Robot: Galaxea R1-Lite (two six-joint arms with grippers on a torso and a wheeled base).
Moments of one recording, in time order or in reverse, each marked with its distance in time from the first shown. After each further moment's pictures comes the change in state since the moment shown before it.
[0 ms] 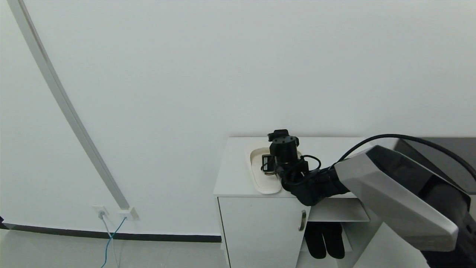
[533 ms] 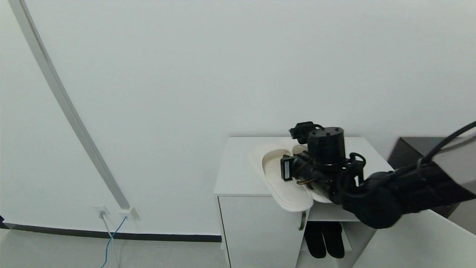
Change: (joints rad) left arm 0.000 0.000 0.000 0.000 -0.001 0.000; right arm 0.044 -0.480 0.577 -0.068 0.153 -0.035
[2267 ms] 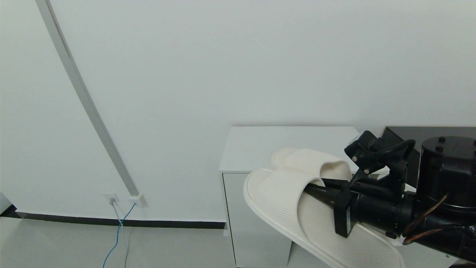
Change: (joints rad) left arm 0.000 0.000 -0.001 0.000 0.000 -0.011; right arm 0.079 -0.484 0.426 0.014 0.363 -0.174
